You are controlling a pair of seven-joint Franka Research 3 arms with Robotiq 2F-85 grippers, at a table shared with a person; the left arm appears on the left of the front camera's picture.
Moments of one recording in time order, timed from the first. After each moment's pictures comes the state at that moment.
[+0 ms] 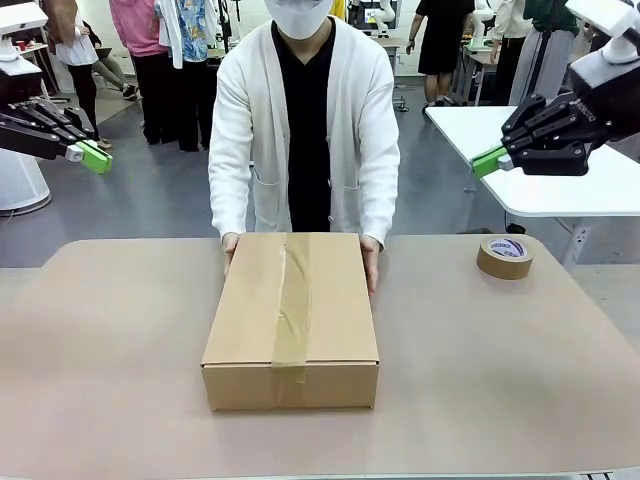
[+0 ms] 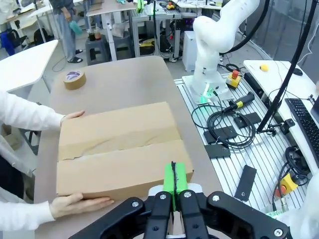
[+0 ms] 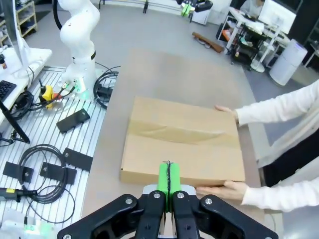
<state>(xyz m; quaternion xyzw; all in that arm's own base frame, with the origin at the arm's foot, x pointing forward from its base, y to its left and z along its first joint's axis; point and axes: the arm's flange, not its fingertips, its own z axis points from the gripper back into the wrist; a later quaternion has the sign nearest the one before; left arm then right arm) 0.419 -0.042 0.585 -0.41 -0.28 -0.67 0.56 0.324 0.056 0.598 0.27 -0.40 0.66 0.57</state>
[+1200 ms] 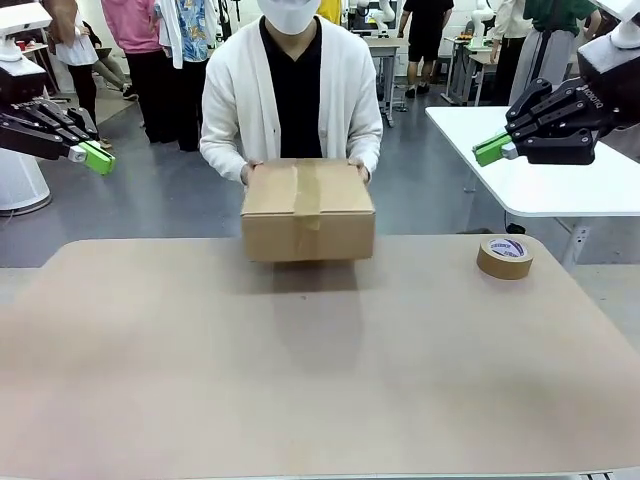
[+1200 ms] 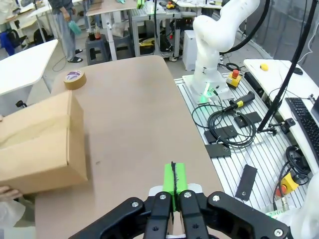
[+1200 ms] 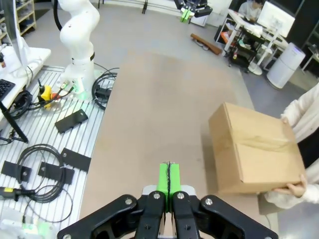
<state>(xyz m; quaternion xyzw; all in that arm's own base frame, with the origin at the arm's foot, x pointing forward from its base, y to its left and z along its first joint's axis) 0.419 -0.042 0.588 -0.41 -0.28 -0.67 0.56 0.319 0.055 0.608 0.26 -0.41 0.67 0.56</state>
